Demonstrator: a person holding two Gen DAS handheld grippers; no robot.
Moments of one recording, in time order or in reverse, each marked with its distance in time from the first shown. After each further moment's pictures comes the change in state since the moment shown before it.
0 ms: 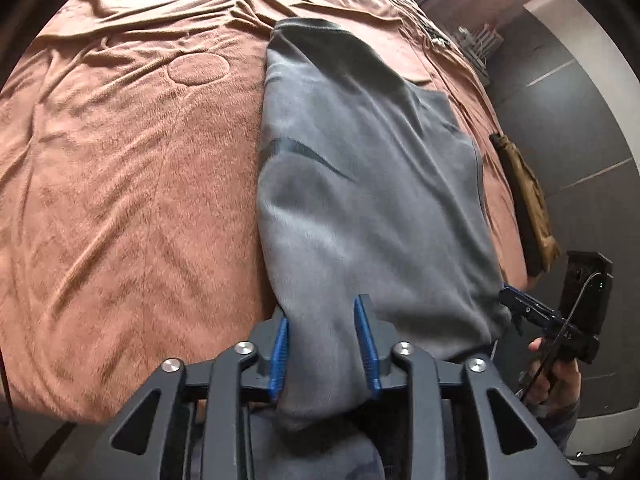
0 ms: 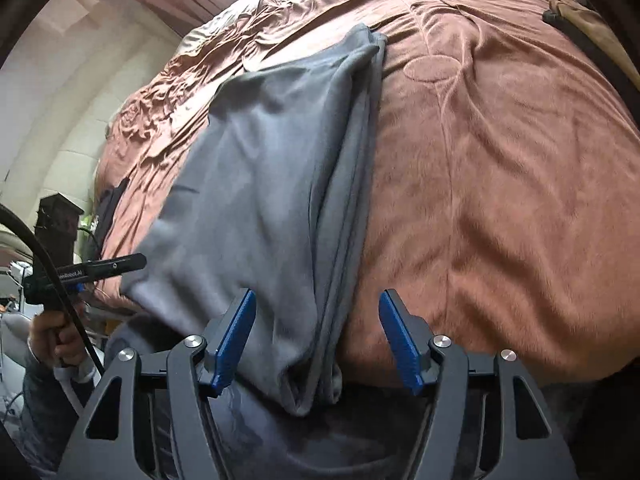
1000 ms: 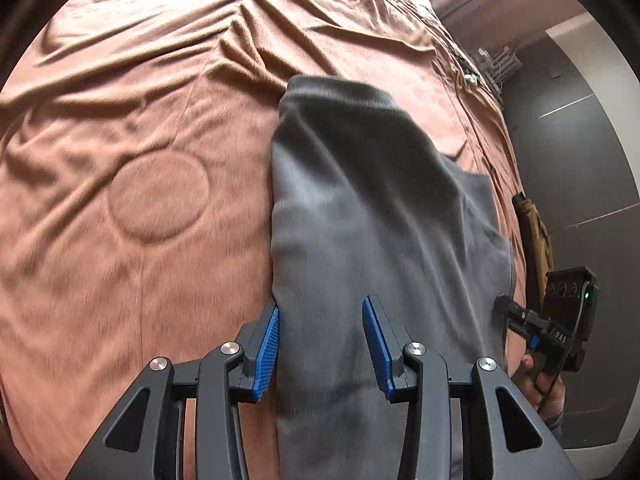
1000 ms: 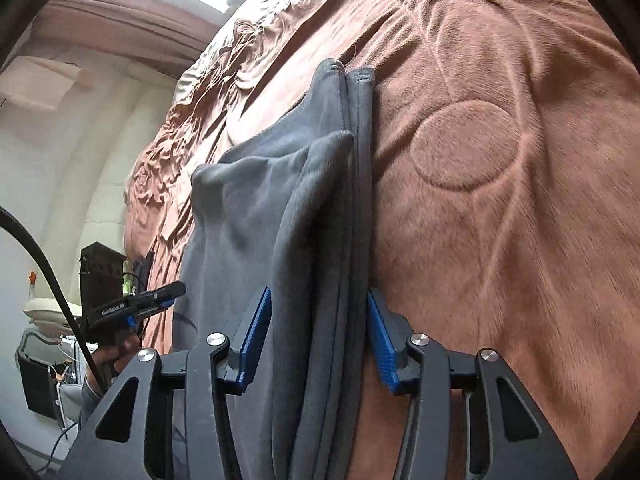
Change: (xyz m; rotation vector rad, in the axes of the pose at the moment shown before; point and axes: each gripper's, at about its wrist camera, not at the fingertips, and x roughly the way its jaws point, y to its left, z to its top) left arm 0.048 0.029 0.126 -0.060 0.002 -0.030; right arm 0.101 -0.049 0.102 0.188 -0.017 0.199
